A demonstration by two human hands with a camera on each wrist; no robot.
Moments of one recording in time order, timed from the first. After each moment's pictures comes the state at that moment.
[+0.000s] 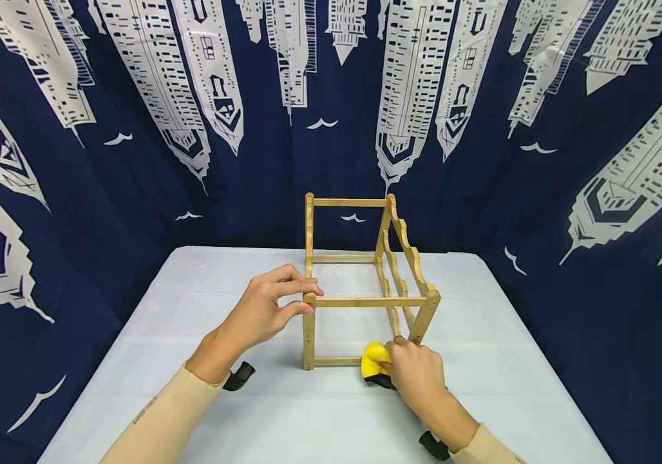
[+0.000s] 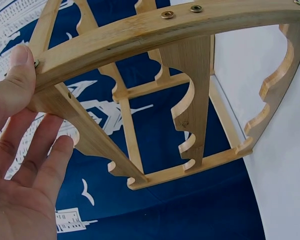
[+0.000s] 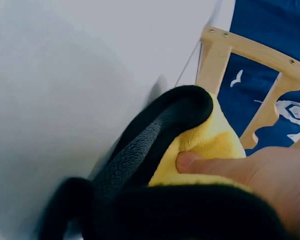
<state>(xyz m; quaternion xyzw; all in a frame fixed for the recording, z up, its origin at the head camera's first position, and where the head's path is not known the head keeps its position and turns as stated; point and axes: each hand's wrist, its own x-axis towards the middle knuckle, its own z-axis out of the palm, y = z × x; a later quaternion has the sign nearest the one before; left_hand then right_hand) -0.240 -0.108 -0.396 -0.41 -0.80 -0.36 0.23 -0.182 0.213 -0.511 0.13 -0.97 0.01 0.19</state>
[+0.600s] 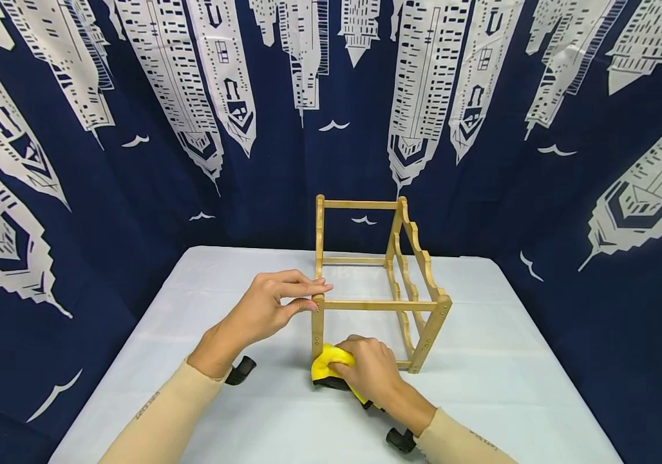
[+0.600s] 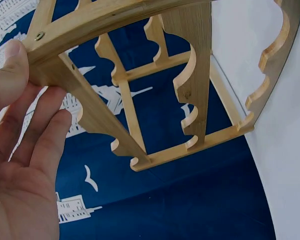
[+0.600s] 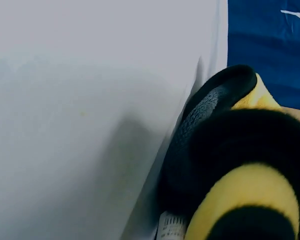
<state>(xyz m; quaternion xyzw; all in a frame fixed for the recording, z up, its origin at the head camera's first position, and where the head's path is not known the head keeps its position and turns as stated) -0.245 -0.119 -0.389 -0.42 -0.81 -0.36 0.19 -0.214 0.140 -0.525 0.23 -0.93 0.25 0.12</state>
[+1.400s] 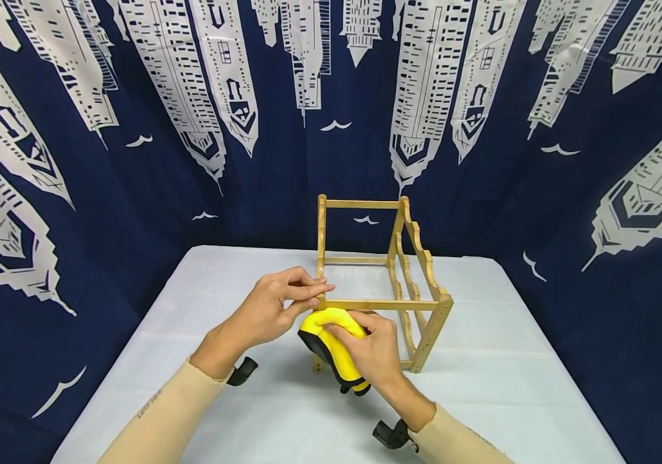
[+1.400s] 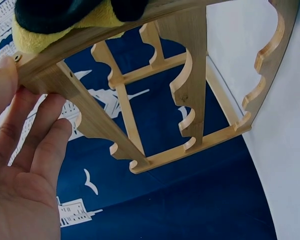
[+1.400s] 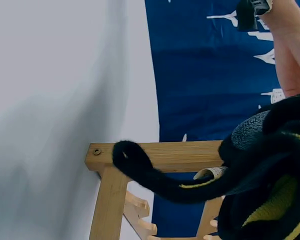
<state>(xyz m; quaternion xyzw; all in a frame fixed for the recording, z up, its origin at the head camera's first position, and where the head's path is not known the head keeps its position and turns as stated) -0.239 -0.114 -0.389 -0.41 -0.83 -0.34 0.18 -0.209 0.126 -0.471 0.16 -0.80 0.54 0.22</state>
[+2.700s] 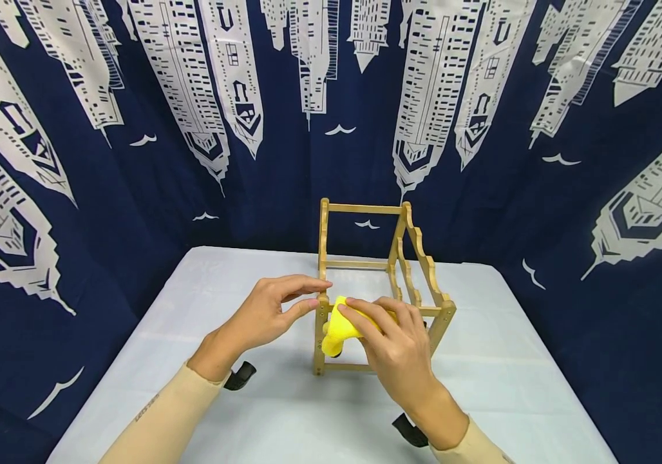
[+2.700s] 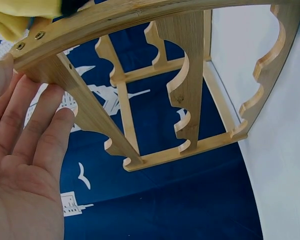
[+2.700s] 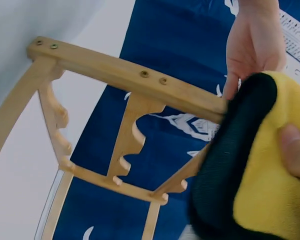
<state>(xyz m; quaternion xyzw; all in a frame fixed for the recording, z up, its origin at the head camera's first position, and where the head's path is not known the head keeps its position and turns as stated) -0.239 -0.126 -0.394 -0.38 -0.81 -0.43 0.11 -0.193 0.148 -0.423 0.35 -0.74 0.16 0.54</state>
